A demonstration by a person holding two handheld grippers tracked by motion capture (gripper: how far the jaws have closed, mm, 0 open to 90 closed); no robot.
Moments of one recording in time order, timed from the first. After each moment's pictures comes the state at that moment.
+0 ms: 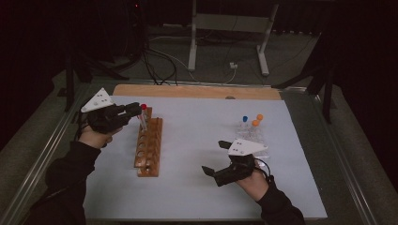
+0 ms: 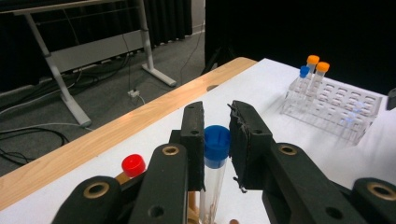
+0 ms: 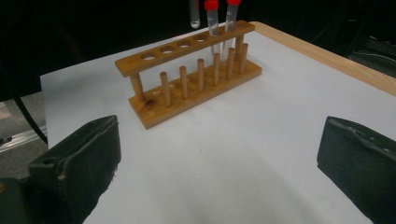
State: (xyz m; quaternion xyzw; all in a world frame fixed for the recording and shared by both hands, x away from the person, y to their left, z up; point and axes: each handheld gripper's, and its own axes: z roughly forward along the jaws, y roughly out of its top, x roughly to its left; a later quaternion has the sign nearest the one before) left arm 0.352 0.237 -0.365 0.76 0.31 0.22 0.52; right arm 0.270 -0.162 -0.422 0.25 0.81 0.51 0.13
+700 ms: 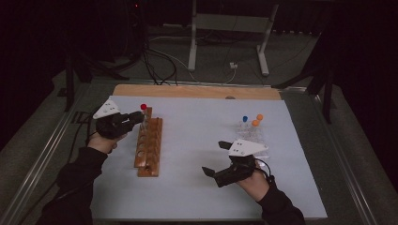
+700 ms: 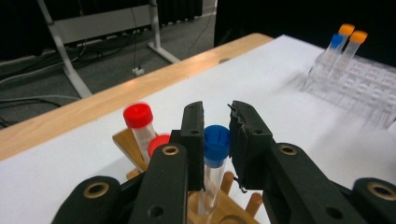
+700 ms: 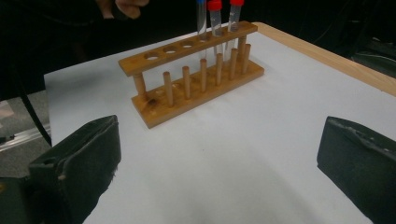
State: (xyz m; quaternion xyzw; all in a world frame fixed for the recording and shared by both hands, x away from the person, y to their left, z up) left arm 0.364 0.236 -0.417 0.77 0.34 0.20 0.50; right arm 0.269 -0.163 -0.421 0.25 0.81 0.51 0.13
